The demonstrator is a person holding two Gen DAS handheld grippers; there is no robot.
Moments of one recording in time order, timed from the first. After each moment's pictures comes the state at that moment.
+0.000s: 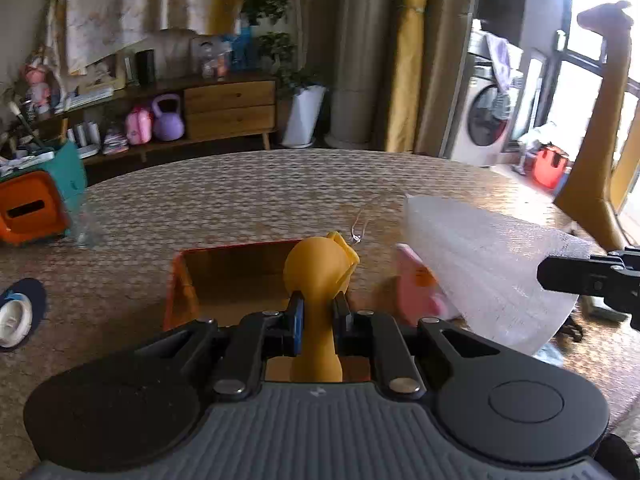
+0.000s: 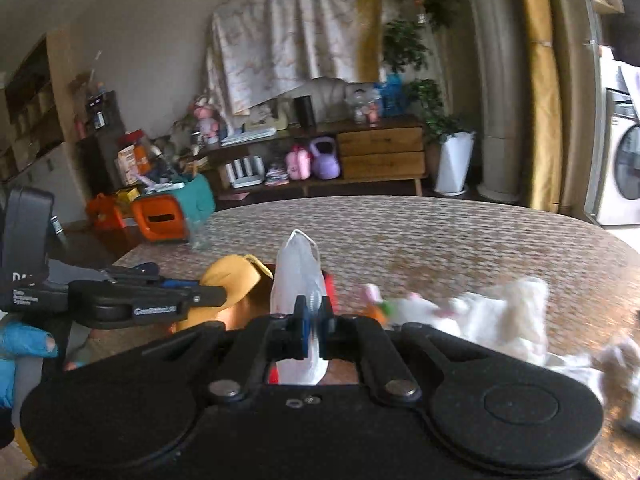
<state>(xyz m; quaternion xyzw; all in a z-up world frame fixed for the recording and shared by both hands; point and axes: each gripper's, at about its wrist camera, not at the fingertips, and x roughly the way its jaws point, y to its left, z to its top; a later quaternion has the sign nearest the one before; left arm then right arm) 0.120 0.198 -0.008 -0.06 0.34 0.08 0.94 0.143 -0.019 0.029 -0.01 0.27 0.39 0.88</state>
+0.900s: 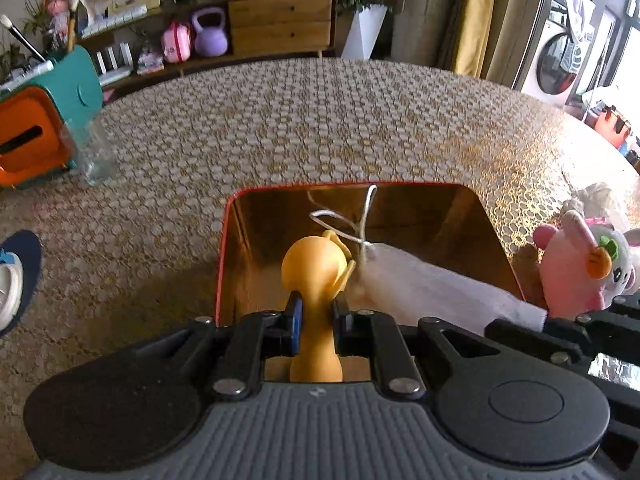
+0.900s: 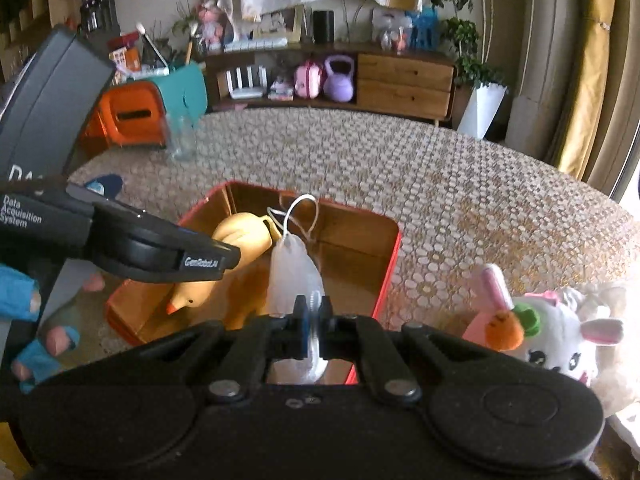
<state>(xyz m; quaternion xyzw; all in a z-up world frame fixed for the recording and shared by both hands) 0.205 0.276 -0.095 -0.08 0.45 0.14 0.88 0.183 0.131 -0.058 -0.13 0.35 0.37 0.85</state>
